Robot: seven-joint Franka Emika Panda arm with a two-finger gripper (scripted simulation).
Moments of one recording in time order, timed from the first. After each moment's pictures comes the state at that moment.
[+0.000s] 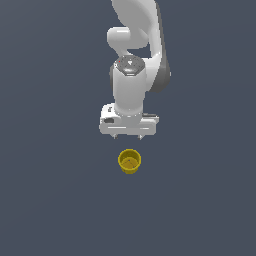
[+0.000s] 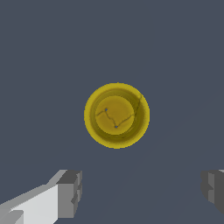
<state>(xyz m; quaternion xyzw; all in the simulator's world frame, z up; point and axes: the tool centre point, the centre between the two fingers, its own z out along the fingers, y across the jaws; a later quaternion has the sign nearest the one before) 0.010 -0.001 0.180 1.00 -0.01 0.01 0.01</state>
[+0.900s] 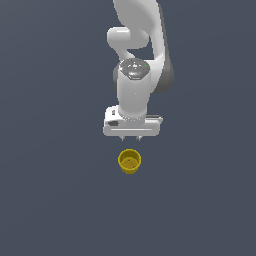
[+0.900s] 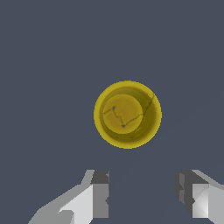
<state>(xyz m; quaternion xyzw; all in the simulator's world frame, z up) 0.011 0.012 0.175 1.00 0.01 0.00 0.01</state>
